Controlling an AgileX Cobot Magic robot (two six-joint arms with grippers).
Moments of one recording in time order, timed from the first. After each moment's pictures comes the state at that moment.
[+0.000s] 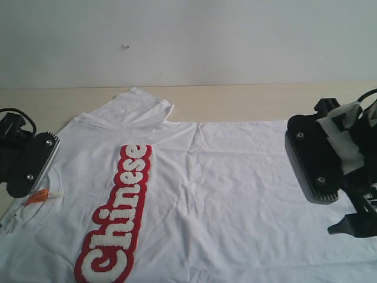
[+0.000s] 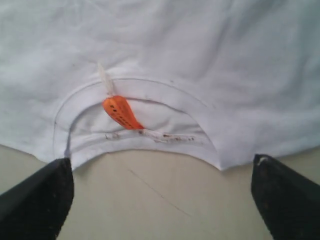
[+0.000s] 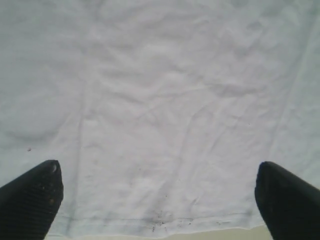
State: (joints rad) left arm -0.37 1.45 -0.82 0.23 0.80 1.28; right arm 0.28 1.32 -0.83 0.03 0.88 -1.31
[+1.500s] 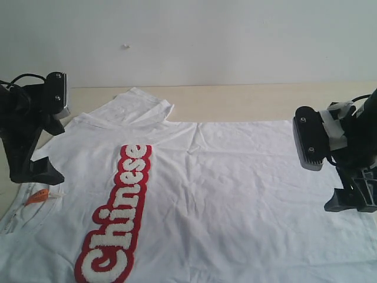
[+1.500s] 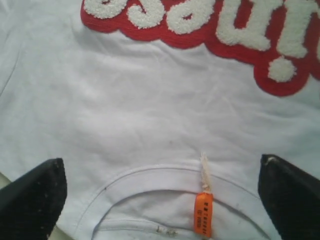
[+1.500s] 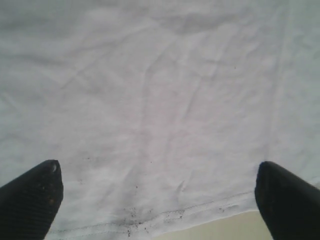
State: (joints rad) left arm -0.15 1.75 -1.10 -0.36 0.73 1.49; right arm 0.04 1.60 -0.90 0.10 0.71 -1.39
